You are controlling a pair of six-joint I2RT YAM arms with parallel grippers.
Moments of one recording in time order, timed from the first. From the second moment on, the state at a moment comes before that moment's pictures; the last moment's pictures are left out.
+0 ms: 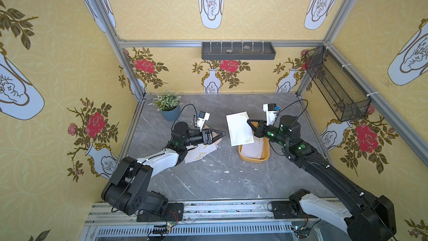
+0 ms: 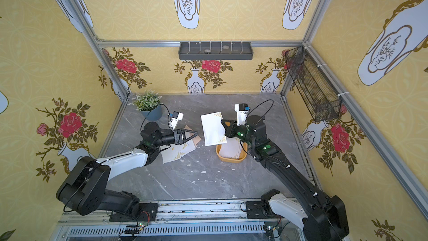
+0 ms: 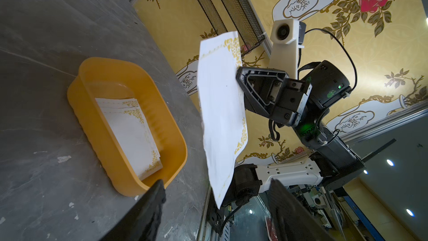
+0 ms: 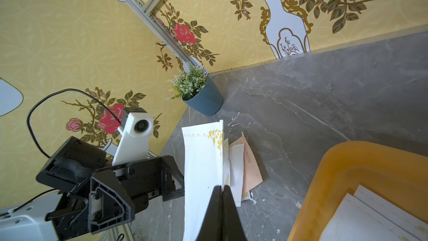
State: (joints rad) left arm -0.48 1.45 0.60 0.83 0.93 -0.97; right arm 0.54 1.04 0.76 0.04 -0.35 0.57
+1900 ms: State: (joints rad) left arm -0.54 1.47 0.65 0.78 0.95 -0.91; right arm 0.49 1.31 0.72 0.52 -0.81 0.72
